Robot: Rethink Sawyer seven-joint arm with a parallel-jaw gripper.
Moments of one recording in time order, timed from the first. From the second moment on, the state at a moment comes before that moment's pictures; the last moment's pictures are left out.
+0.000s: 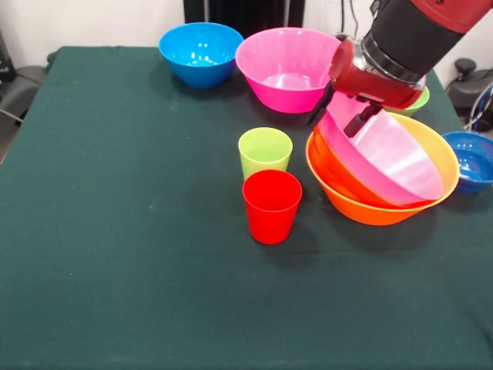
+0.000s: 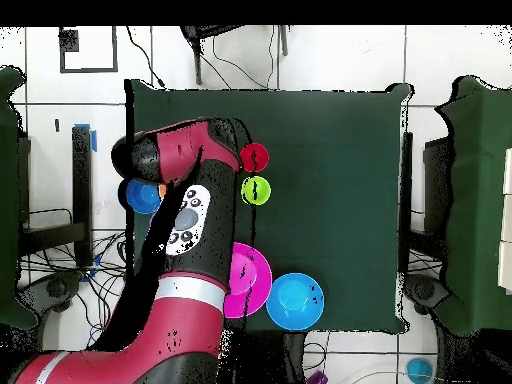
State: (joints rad) arm 0.18 -0.33 -0.27 1.08 -0.16 0.98 1.85
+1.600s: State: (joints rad) arm 0.09 -0.29 -0.18 1.14 -0.16 0.98 1.85
